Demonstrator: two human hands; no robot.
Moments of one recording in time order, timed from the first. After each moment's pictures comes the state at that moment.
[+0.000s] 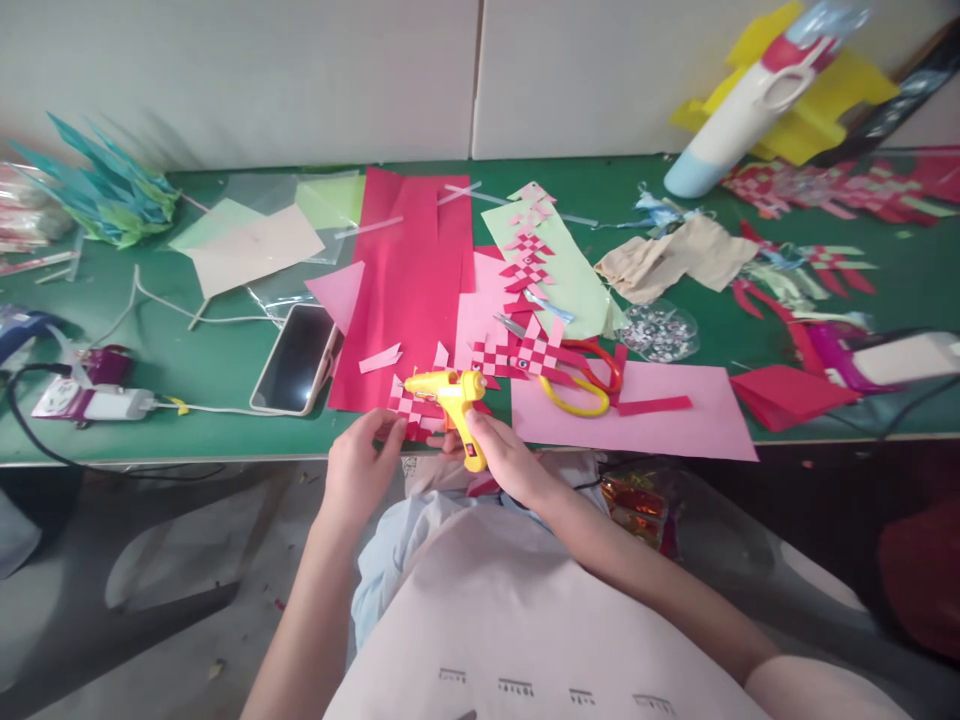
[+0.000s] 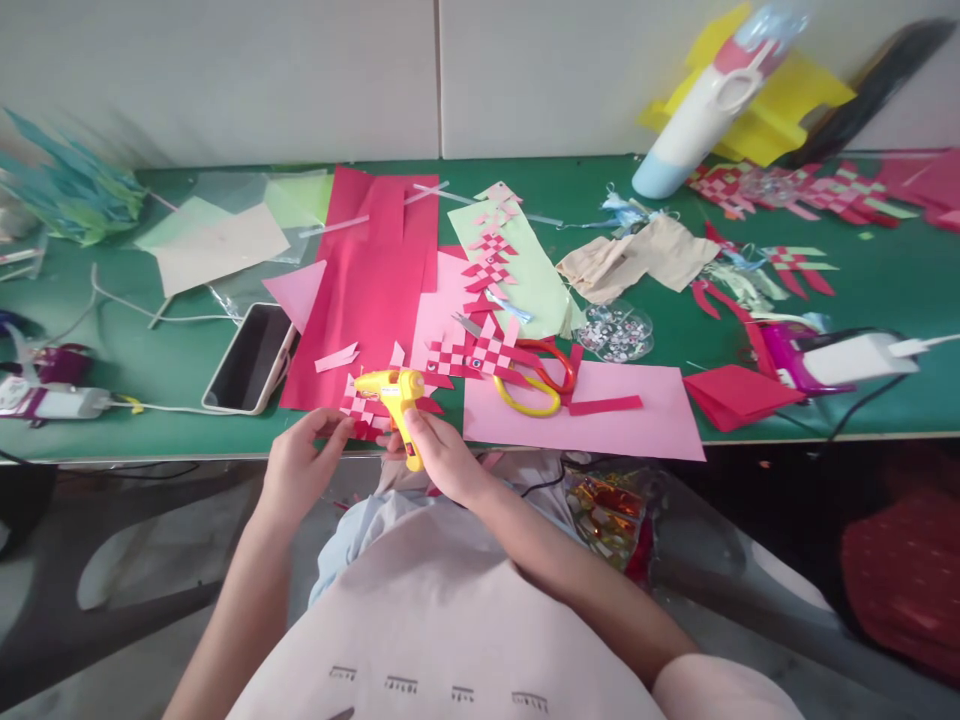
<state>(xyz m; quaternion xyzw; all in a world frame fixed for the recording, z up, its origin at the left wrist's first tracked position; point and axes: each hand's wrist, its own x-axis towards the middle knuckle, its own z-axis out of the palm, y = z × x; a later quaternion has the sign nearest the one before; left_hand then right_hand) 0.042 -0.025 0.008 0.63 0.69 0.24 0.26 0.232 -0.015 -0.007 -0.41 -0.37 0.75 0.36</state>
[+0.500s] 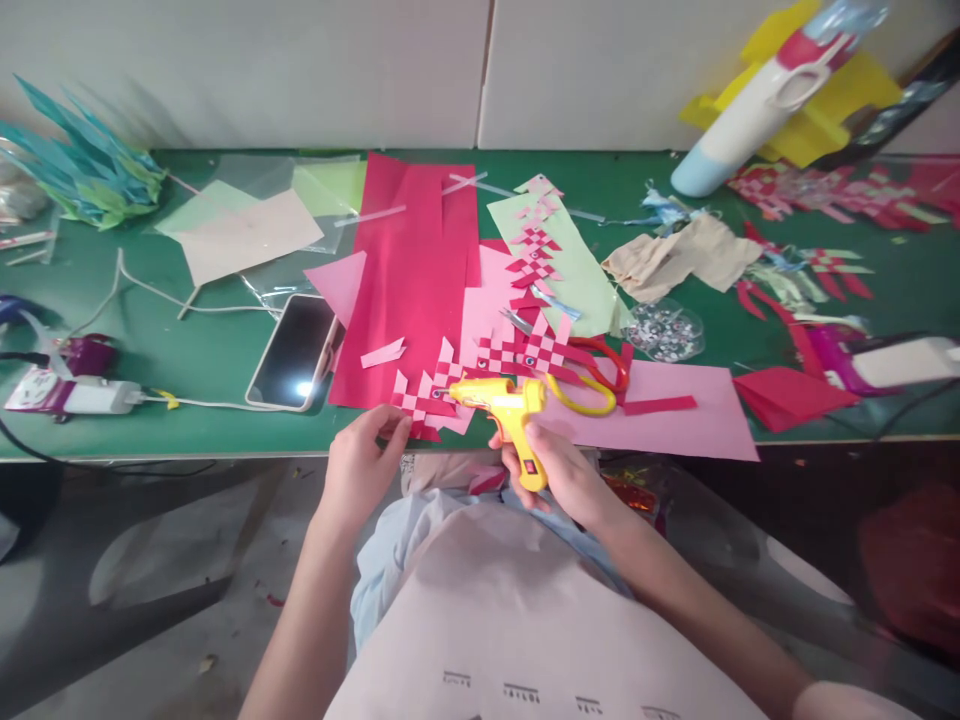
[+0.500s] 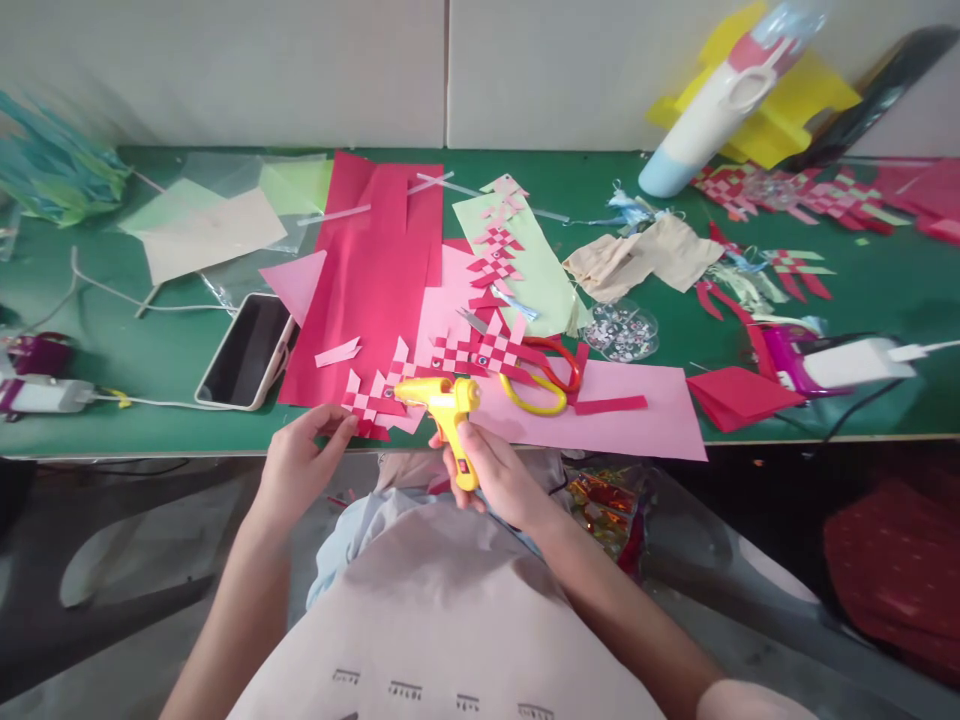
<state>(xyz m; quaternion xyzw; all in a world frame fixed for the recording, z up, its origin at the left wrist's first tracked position) 0.039 -0.023 0.009 0.63 0.68 0.24 0.29 0.279 -0.037 0.006 -0.44 -0.41 0.73 0.33</state>
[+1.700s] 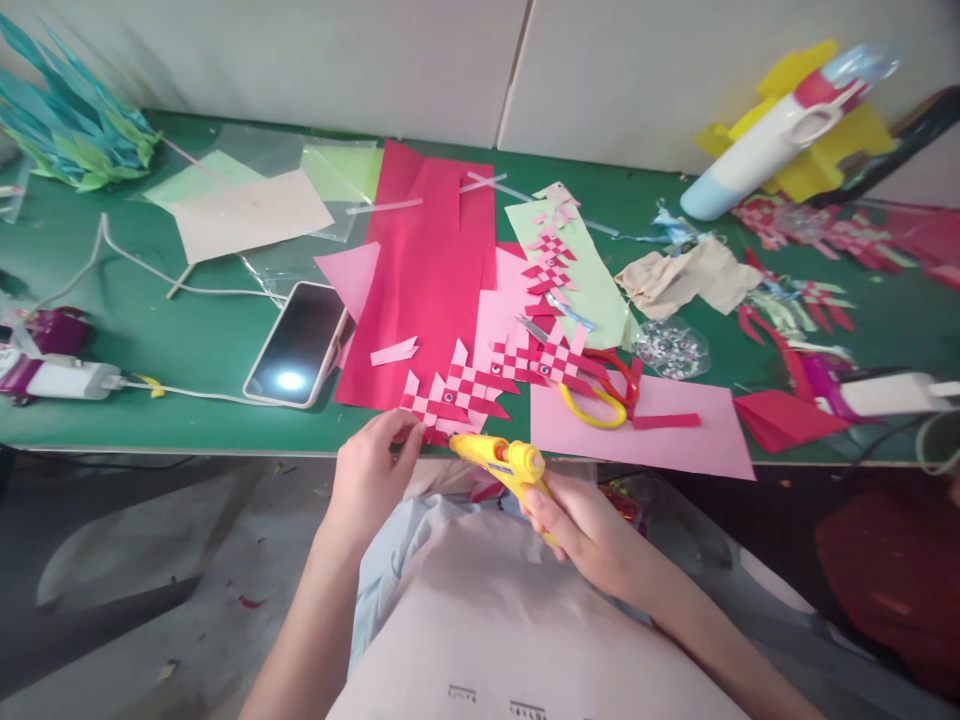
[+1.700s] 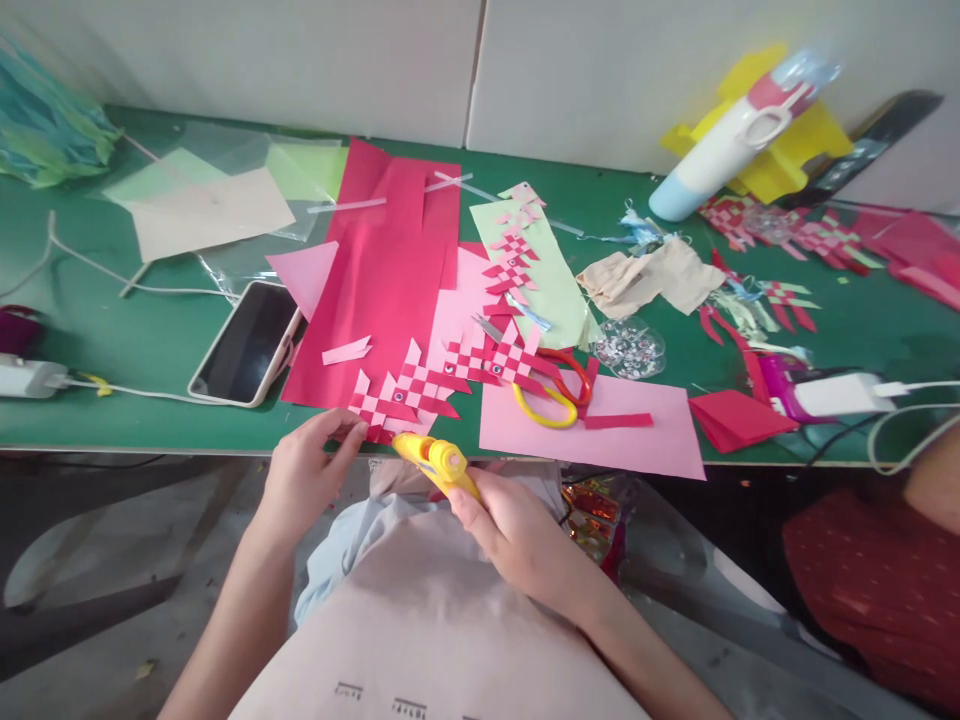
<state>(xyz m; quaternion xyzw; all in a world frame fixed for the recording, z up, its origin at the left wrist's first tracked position) 0.040 -0.028 0.012 0.64 0.67 0.24 0.29 0.278 -0.061 0.036 -0.53 -0.62 0.56 0.16</state>
